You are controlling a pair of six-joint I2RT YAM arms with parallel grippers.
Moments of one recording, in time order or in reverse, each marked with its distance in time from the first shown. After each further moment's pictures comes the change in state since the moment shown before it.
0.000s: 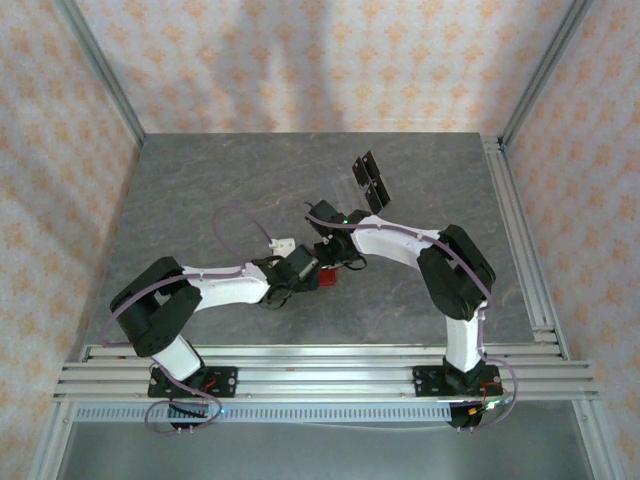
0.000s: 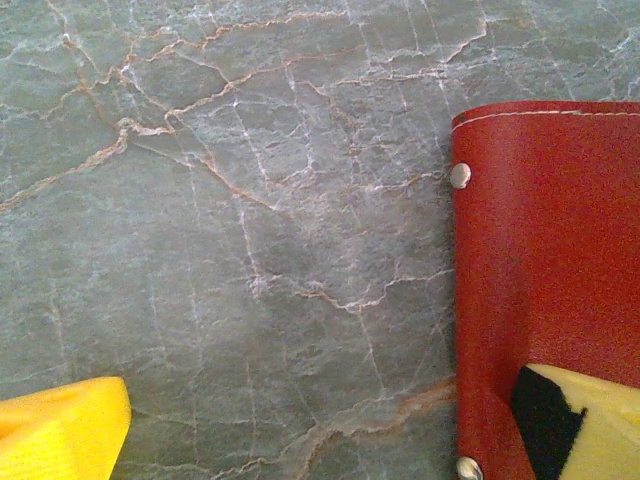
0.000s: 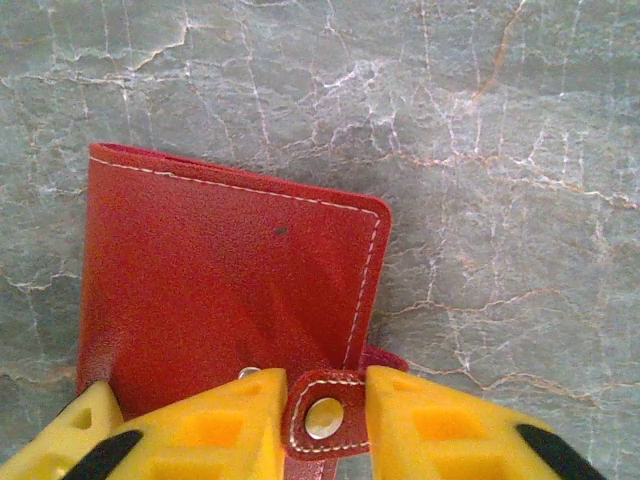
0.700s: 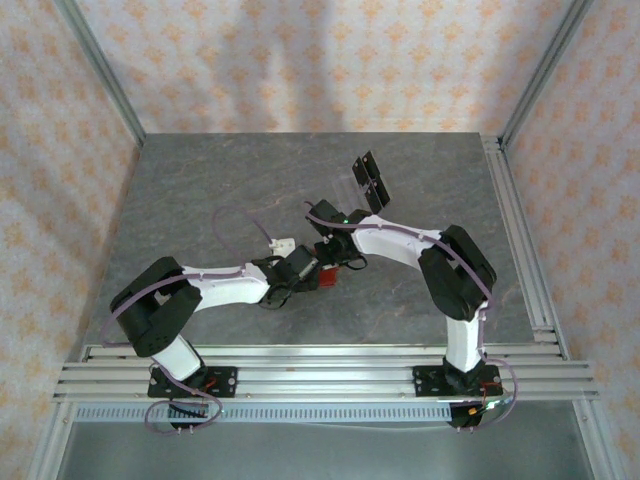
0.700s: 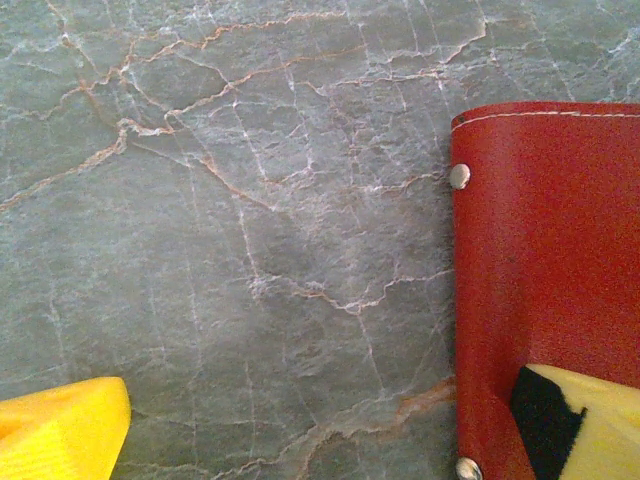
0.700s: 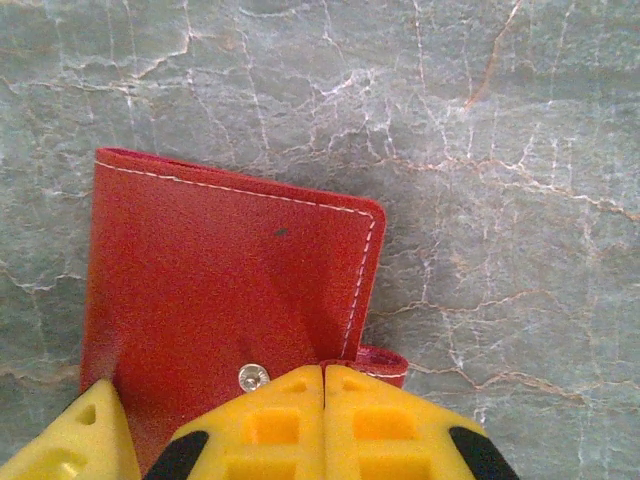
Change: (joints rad) left arm 0.000 0.000 -0.001 0.002 0.000 0.000; right arm -0.003 -0.012 0.000 0.000 0.002 -0.003
